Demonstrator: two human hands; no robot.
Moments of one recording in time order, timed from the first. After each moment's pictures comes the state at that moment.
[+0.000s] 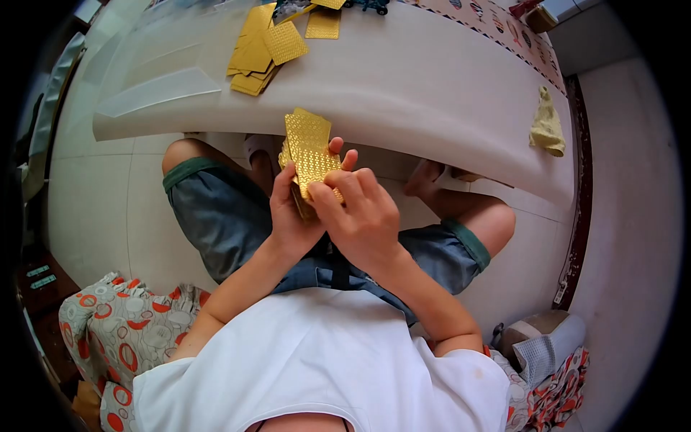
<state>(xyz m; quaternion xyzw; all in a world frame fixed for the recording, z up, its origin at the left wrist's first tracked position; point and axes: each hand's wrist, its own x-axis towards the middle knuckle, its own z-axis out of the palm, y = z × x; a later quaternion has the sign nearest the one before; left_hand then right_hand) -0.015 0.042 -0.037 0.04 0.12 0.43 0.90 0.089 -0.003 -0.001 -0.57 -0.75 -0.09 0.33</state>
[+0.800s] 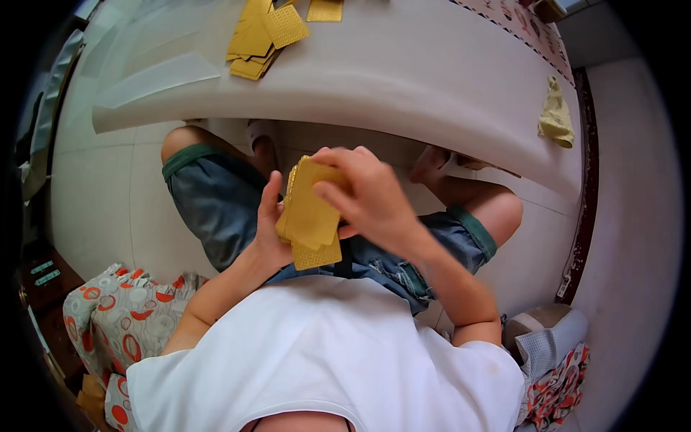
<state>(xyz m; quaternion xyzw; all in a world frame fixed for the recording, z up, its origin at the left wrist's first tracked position) -0.061 0.025 -0.036 -0.03 0.10 0.25 0.96 0.113 0.006 0.007 -0.55 -0.61 0.42 0.38</state>
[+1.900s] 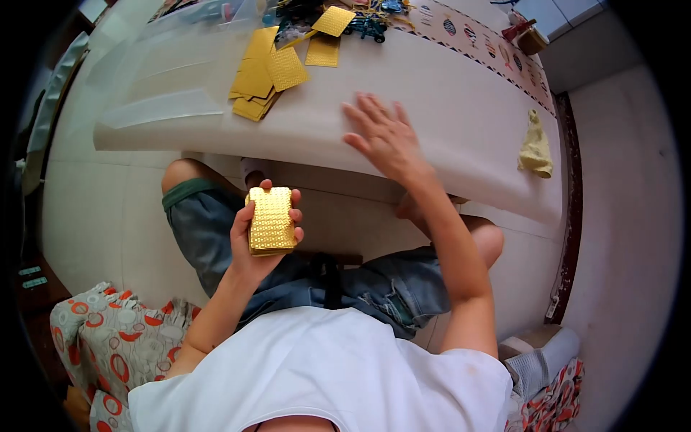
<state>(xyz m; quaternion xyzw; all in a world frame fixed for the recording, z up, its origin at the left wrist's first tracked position) -0.081 0.049 -0.049 -0.01 0.12 0.39 0.91 0.194 0.111 -0.042 -0.62 -0.78 0.00 0.08</state>
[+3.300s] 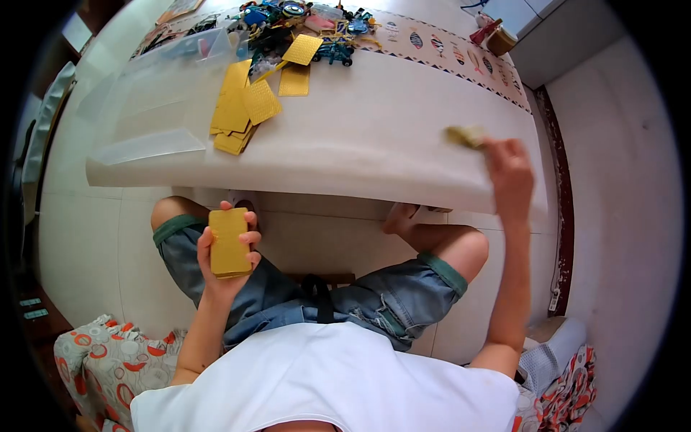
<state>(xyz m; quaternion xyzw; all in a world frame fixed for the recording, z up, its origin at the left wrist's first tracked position) -0.107 0.069 -0.046 -0.01 0.04 0.40 0.92 0.323 0.002 0.063 -0.77 -0.59 -0.17 0.17</state>
